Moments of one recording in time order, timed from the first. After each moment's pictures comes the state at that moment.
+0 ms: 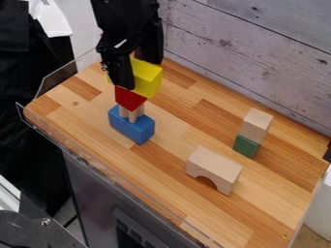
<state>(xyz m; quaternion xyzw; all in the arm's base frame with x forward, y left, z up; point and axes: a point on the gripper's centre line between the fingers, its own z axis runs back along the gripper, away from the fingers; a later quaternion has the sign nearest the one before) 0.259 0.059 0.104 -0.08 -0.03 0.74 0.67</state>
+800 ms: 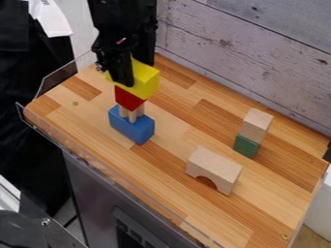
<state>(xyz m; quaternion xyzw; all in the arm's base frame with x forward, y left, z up) 0.255 0.056 0.107 -0.05 -0.02 0.72 0.69</state>
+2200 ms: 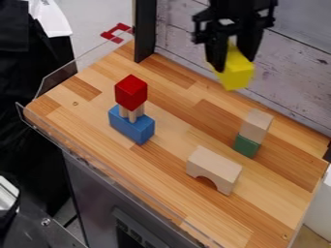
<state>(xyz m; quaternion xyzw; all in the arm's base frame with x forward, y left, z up) 0.321 -0.049 0.127 -0.04 -0.01 0.51 0.86</state>
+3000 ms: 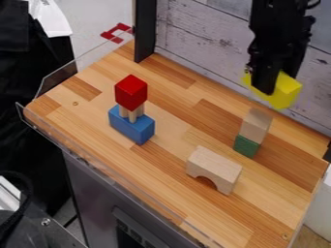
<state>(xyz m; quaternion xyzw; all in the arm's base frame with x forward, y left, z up) 0.337 -0.091 0.113 -0.07 -0.02 0.62 0.78</state>
